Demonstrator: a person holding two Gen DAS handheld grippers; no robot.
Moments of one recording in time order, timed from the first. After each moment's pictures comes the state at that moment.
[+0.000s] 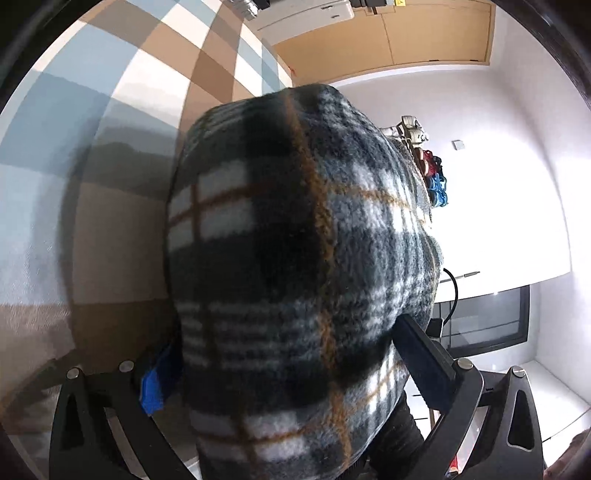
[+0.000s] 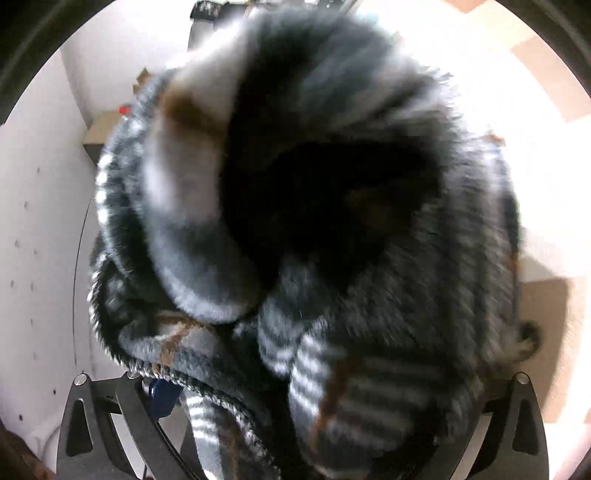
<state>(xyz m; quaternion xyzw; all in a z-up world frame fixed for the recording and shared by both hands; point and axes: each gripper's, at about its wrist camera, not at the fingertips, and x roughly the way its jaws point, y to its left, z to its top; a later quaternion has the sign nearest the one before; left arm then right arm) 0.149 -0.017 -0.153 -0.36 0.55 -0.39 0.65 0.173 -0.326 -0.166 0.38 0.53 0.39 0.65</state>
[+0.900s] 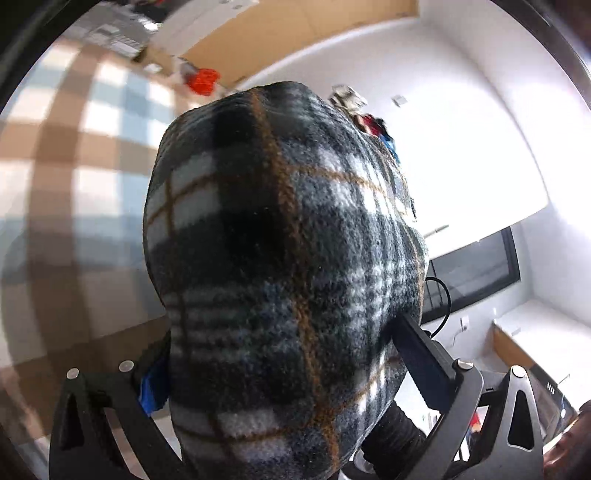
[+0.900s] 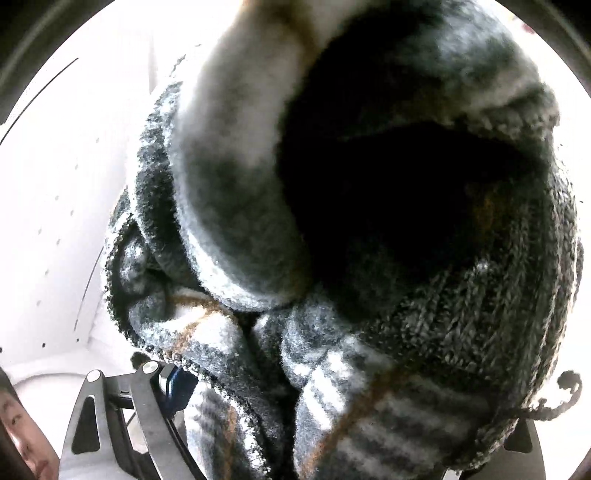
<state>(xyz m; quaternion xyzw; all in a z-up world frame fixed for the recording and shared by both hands) 0.126 -0.136 -0.052 -0.28 0.50 -0.49 0.66 0.092 -0.417 -0.127 0.37 0.38 0.41 0.75</state>
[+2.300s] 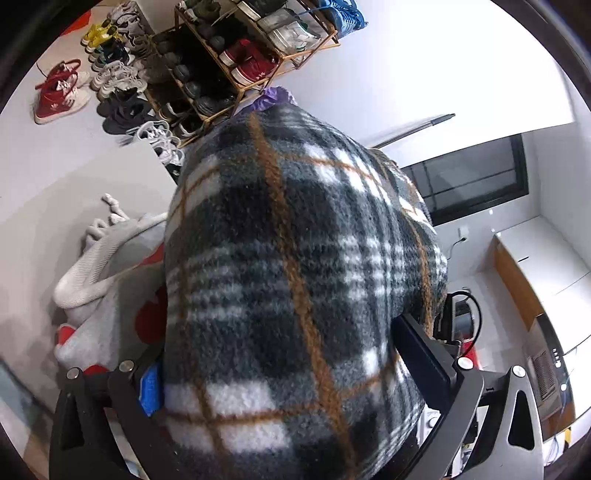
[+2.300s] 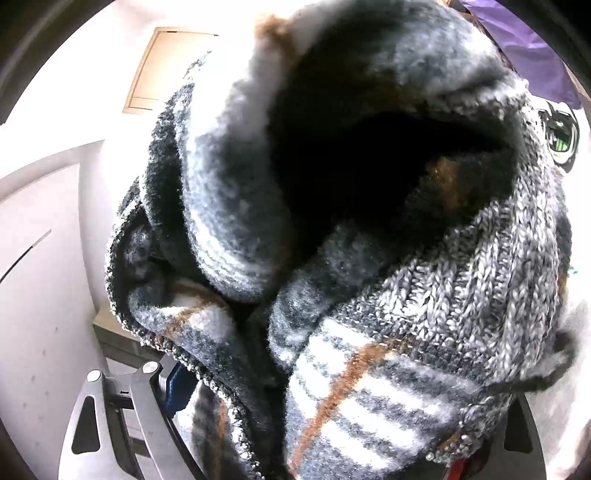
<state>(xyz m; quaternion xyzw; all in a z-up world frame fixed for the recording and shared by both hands) 0.204 -0.464 -0.040 -0.12 0.60 -0.59 0.52 -0.157 -0.819 -0.141 0.54 0.27 0.10 0.79</state>
